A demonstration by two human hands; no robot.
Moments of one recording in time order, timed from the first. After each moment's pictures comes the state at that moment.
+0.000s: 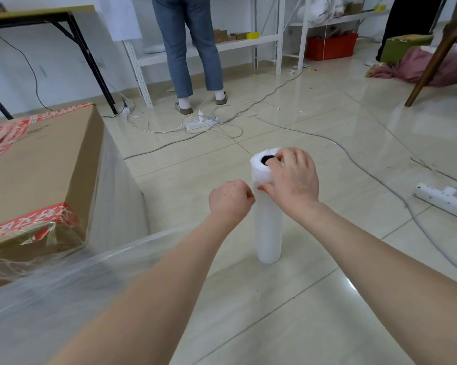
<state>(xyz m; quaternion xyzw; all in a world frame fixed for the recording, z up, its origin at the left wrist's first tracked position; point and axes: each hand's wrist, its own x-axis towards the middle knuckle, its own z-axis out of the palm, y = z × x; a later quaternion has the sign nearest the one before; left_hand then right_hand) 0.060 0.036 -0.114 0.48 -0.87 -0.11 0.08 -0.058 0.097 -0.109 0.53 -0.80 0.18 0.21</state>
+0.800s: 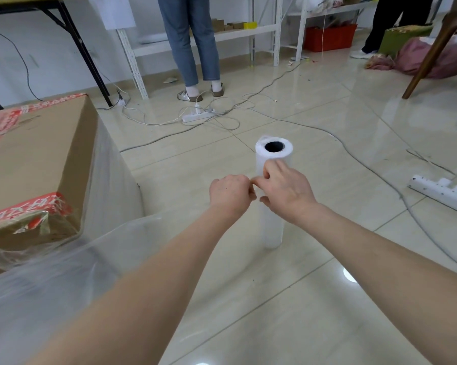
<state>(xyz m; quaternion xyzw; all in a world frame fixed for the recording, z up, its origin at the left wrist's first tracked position) 0.058 0.043 -0.118 0.43 -0.90 -0.04 0.06 -0.054 0.117 -0.125 0.65 -0.74 0.06 0.17</state>
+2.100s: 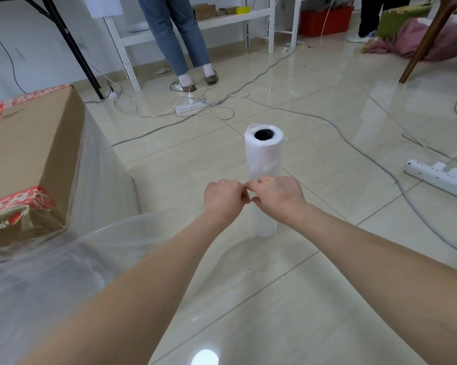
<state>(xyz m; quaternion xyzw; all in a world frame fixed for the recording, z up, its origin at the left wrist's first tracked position) 0.063 0.050 -0.150 0.41 -0.91 -0.03 0.06 -0.047 0.126 -0.146 0.65 -0.75 0.03 0.08</state>
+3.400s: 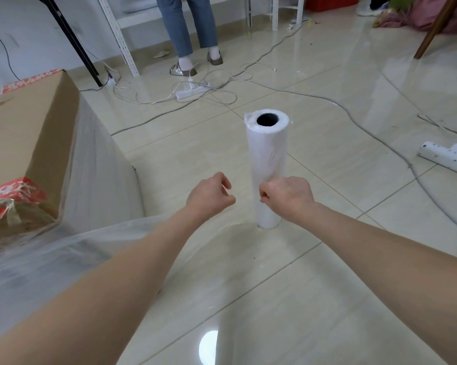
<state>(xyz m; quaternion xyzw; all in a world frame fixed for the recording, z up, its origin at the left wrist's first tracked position) 0.098 0.026 -0.170 0.47 -0.84 -0.25 0.06 -0.052 0.125 -0.175 0.61 -0.79 -0.02 -0.02</state>
